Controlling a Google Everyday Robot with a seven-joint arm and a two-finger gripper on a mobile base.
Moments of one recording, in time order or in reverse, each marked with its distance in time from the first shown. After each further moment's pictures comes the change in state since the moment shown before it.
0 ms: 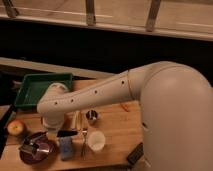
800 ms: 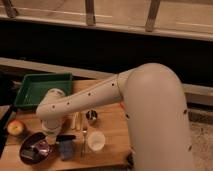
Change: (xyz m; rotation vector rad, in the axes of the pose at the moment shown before) arm -0.004 0.007 0.054 -0.077 0.026 -0.012
